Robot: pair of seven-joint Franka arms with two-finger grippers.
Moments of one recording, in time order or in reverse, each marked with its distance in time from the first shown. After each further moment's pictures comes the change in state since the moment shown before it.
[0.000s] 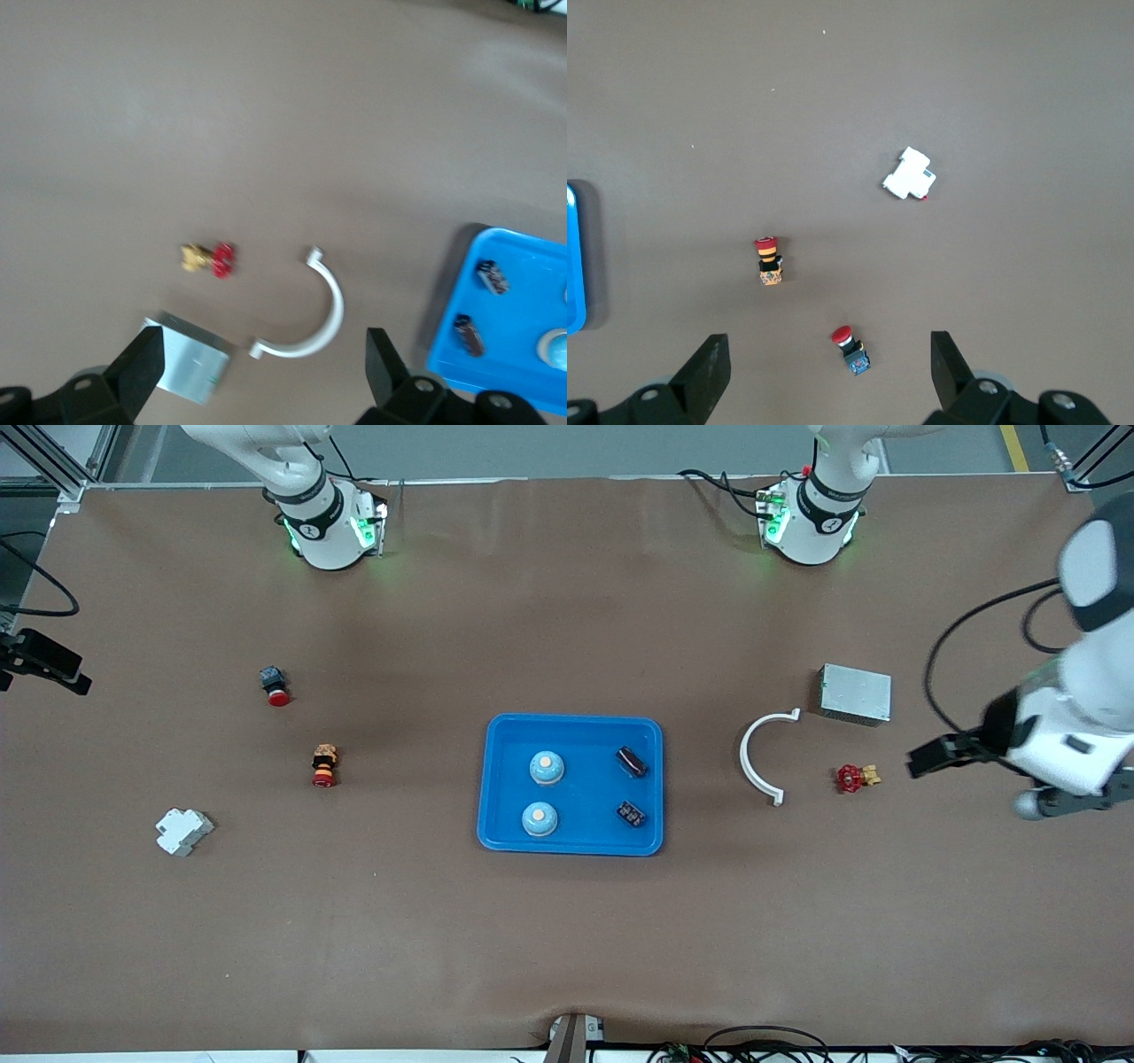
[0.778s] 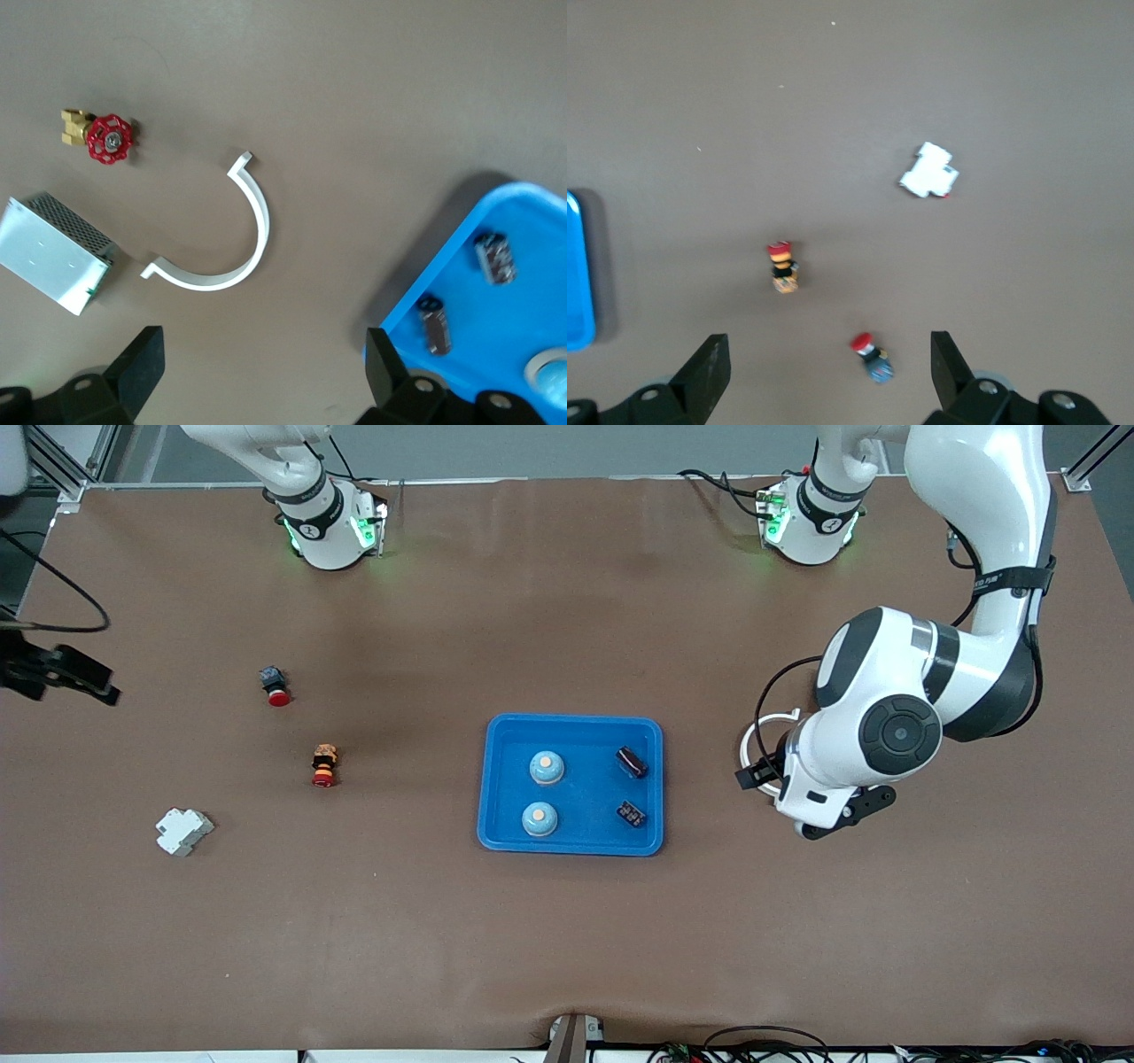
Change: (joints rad) left arm -0.185 0.206 0.001 -0.009 -0.012 0.013 -0.432; right arm 0.053 -0.010 0.014 -0.119 0.010 0.115 0.120
